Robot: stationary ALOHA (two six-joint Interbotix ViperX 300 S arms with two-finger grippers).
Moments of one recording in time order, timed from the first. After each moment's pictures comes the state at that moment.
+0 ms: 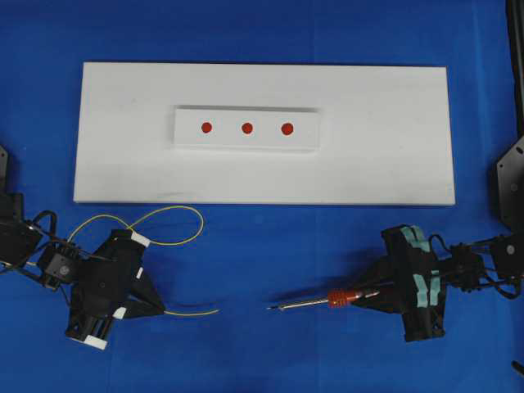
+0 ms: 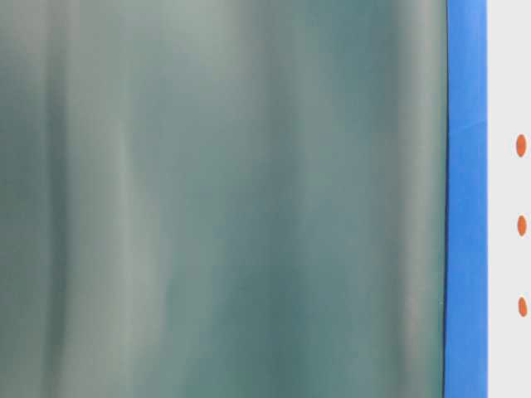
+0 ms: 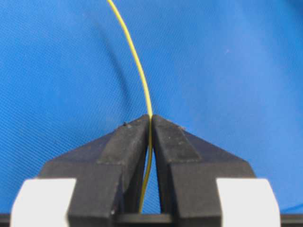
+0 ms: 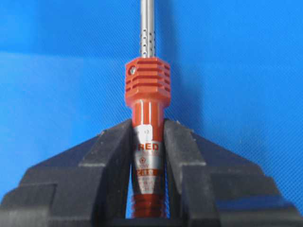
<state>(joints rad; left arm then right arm) -0.48 0.04 1.00 -0.01 -0.43 -0.24 0.58 0.02 1.09 0.50 -0.56 0.16</state>
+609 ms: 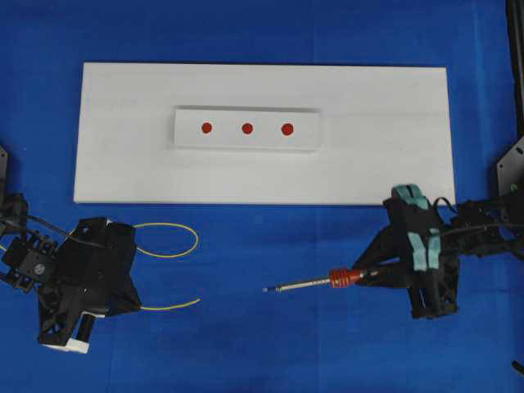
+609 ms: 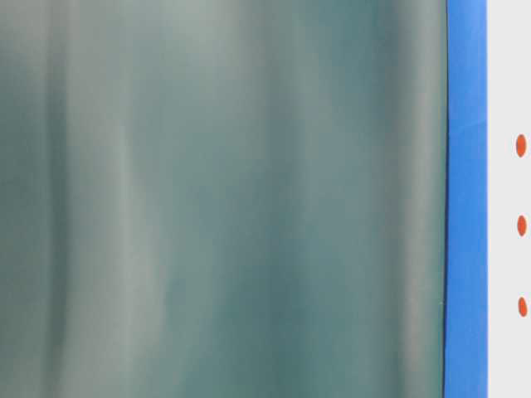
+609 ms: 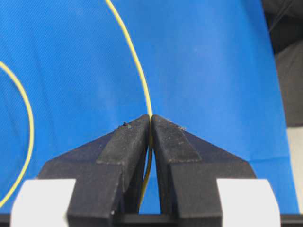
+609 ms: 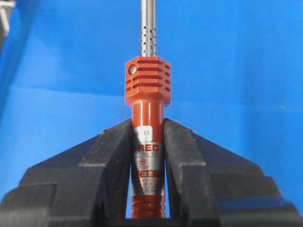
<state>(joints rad) -0.48 -0.25 0.86 -0.01 0.15 -0.38 0.36 -0.30 0.99 0.49 -0.03 0.01</state>
